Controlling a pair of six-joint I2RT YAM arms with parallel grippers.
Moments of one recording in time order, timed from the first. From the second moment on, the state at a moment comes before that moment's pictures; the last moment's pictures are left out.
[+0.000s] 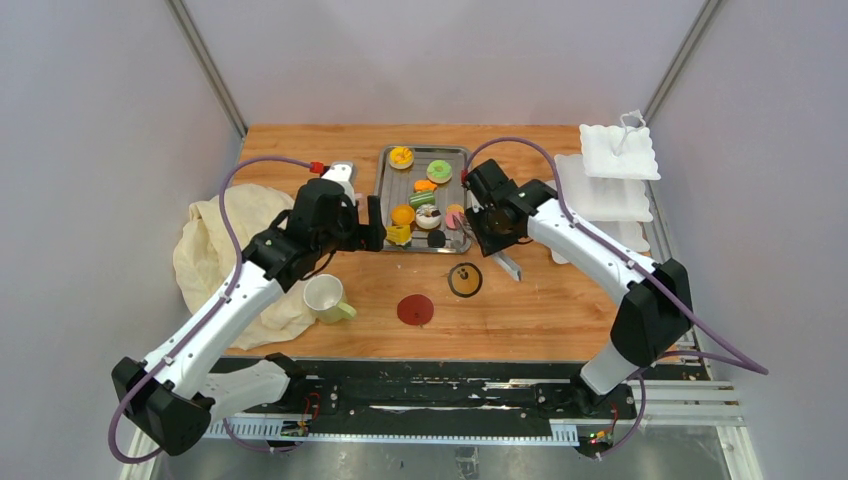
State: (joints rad) left arm -0.54 1.06 1.06 -0.60 -0.16 -0.36; right arm 0.65 1.58 1.40 -0.94 0.12 0.16
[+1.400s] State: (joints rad) left arm -0.54 1.14 1.06 -0.58 -0.15 -0.34; right arm 0.65 1.76 1.48 -0.84 0.15 0.17
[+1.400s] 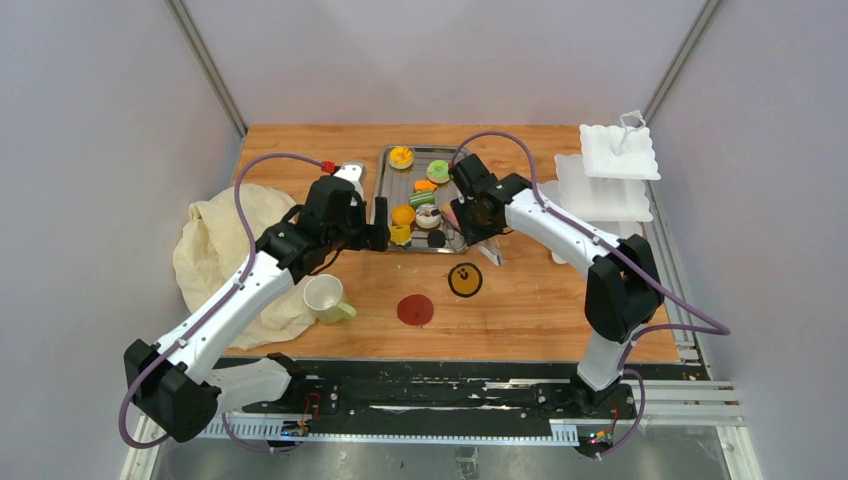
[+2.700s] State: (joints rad) left arm -0.53 1.42 1.24 -0.27 0.24 -0.56; right arm 0.51 1.21 1.52 -0.97 0.28 0.15
